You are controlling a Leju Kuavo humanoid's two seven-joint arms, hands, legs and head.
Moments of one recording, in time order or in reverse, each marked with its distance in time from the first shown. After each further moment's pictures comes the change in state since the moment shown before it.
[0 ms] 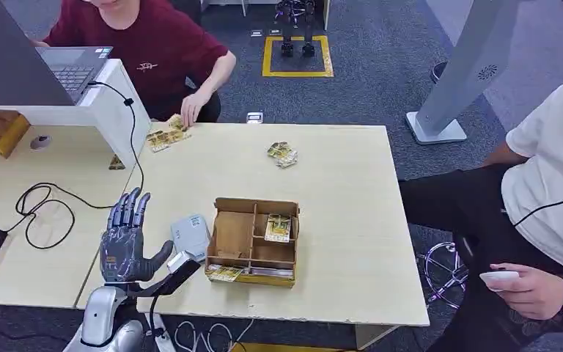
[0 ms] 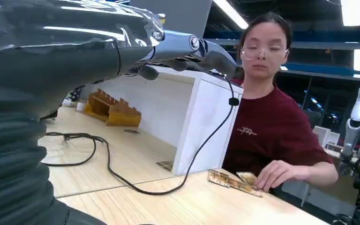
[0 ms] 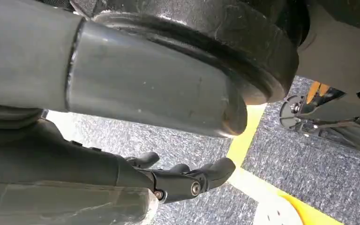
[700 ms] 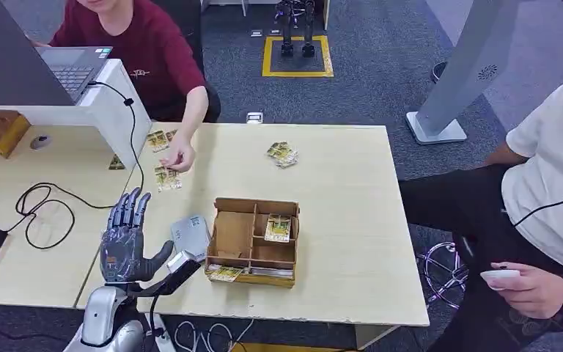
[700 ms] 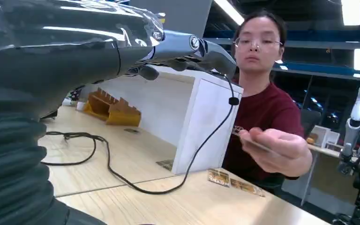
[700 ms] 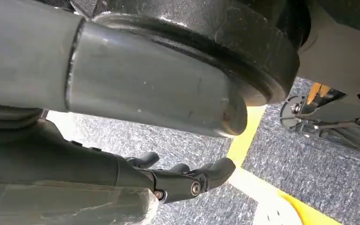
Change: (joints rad) left arm 0.000 0.000 -0.002 0.000 0.003 -0.002 0.000; right arm 0.000 0.000 0.007 0.000 0.002 0.003 0.002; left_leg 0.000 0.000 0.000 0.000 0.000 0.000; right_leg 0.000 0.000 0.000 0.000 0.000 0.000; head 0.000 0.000
